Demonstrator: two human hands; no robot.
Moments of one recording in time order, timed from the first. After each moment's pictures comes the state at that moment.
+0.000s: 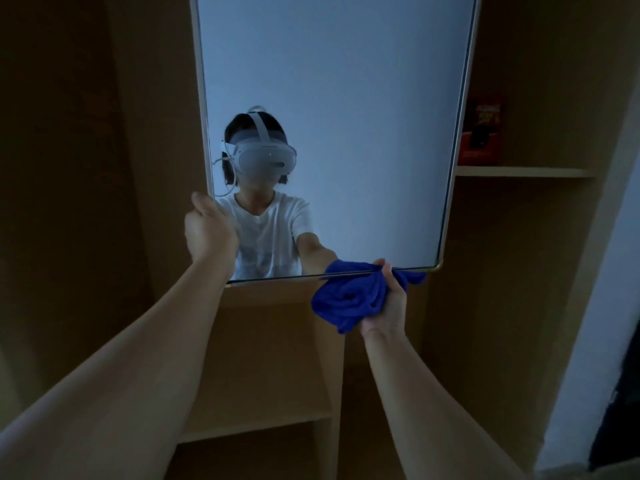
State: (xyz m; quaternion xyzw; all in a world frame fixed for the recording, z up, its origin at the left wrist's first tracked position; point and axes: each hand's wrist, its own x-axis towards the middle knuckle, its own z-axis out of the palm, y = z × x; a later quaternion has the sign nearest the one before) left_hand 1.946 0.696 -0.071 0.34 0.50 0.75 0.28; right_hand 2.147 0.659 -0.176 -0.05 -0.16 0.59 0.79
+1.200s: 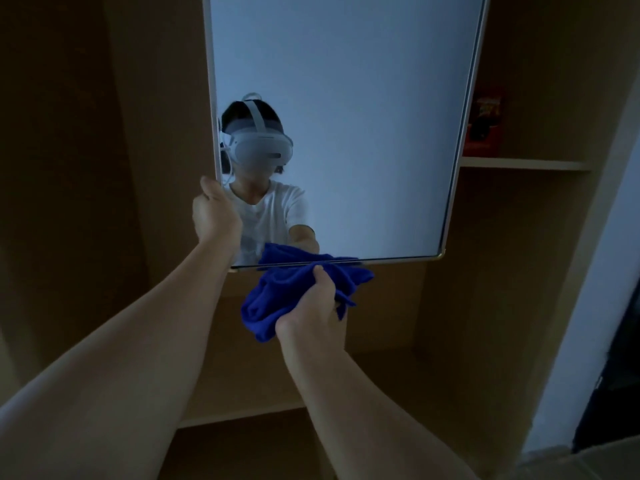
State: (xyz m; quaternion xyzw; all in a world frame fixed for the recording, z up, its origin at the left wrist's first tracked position) left_hand 1.939 0.692 -0.068 0.39 0.49 0.71 0.32; right_hand 2.022 0.628 -0.156 -0.30 -0.02 0.59 0.76
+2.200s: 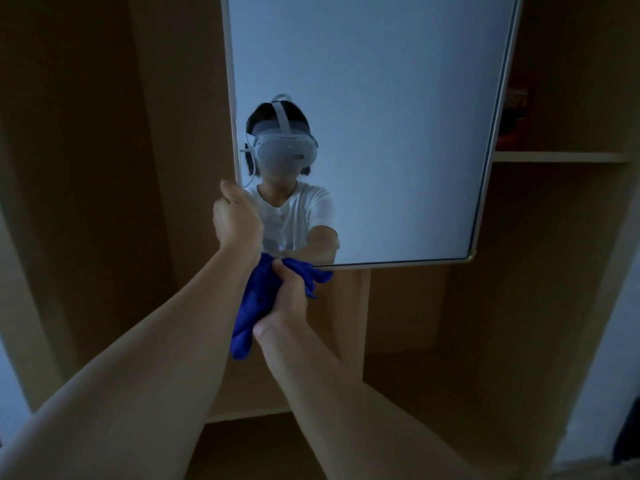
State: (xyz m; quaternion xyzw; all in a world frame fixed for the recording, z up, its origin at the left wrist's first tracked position) left_hand 1.939 0.695 -0.073 0.40 0.48 0.73 0.28; right_hand 1.973 0.632 -0.150 -0.25 -0.11 0.71 0.65
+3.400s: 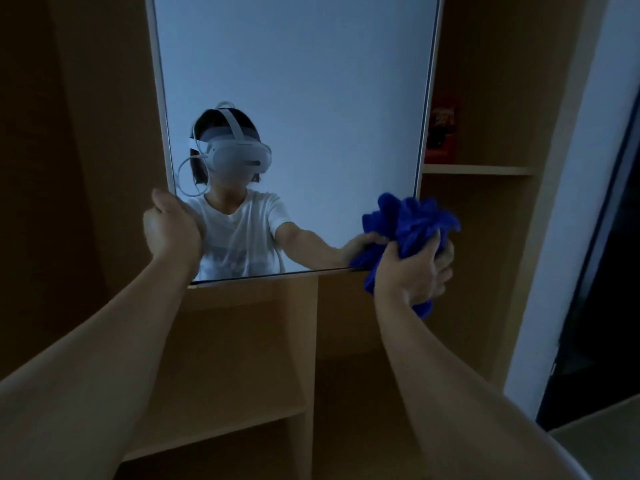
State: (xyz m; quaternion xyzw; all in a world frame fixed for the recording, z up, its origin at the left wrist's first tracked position) left_hand 1.940 0.696 -0.074 0.40 0.48 0.73 0.28; right_hand 2.198 0.638 -0.135 -0.72 -0.22 -0.12 0.65
